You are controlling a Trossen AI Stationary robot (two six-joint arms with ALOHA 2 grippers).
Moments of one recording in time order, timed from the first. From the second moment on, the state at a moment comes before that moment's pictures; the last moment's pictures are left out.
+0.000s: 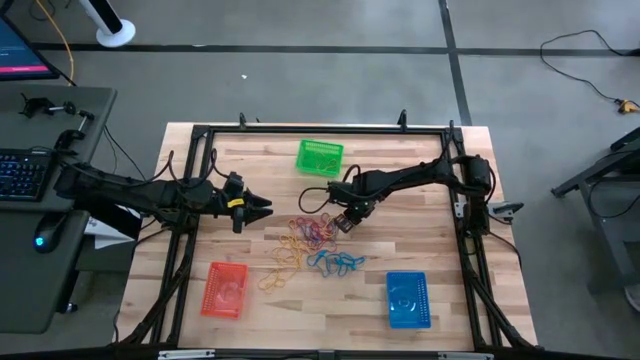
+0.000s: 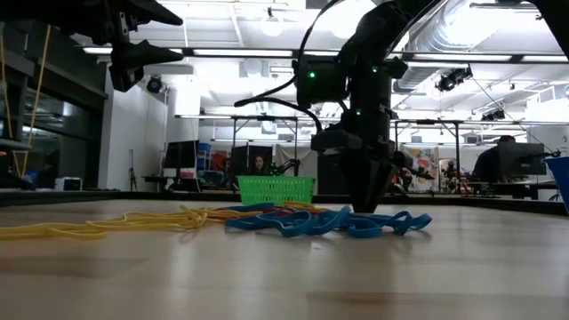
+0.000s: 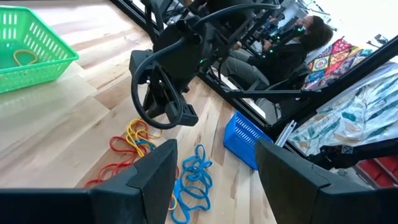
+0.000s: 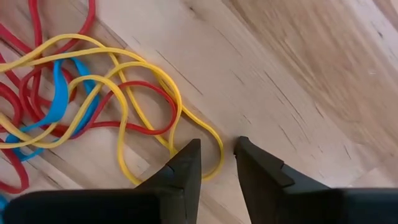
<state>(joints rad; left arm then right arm) -0.13 0.71 0.44 0.03 -0.19 -0.73 -0.11 1.96 1.26 -0.78 -0.03 0.70</state>
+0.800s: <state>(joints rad) -0.09 0.71 0.59 0.08 -0.19 -0.55 -0.15 1.56 1.26 -0.88 0.08 0.61</state>
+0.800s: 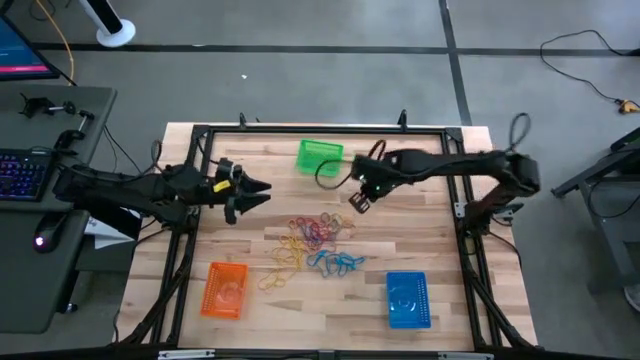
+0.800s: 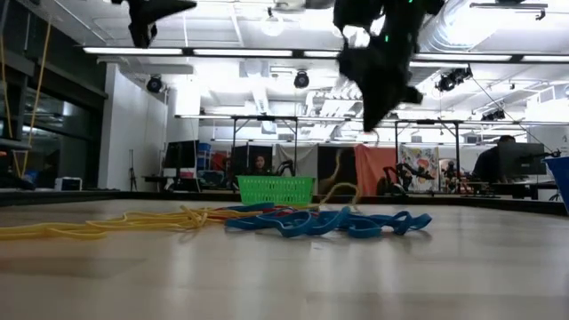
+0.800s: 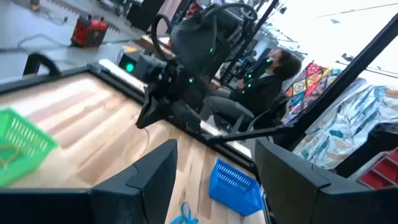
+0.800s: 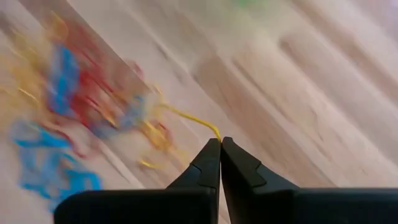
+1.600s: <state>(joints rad) -0.03 0.71 0.66 0.08 -0.19 -0.55 -0.35 1.67 1.26 -0.18 0.05 0.56</state>
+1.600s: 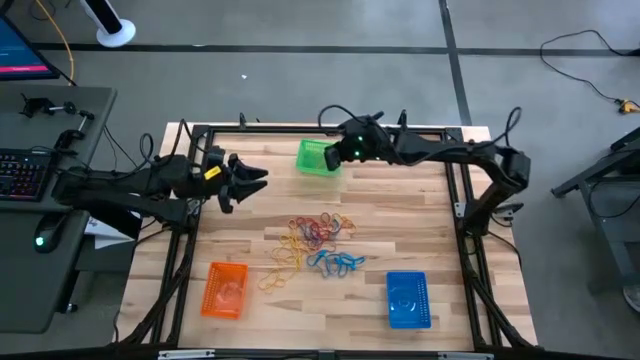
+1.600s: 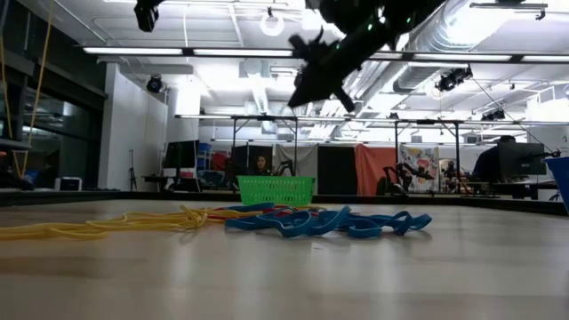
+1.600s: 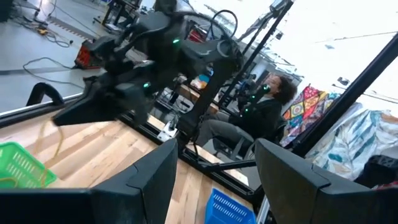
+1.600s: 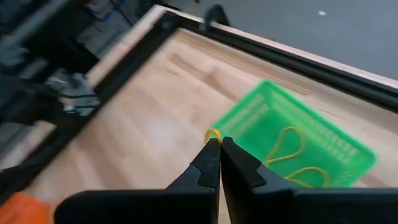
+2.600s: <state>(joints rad) -0.02 0.71 0.66 0.13 -0.24 -0.50 -0.45 1.79 1.43 -0.21 -0.03 0.44</state>
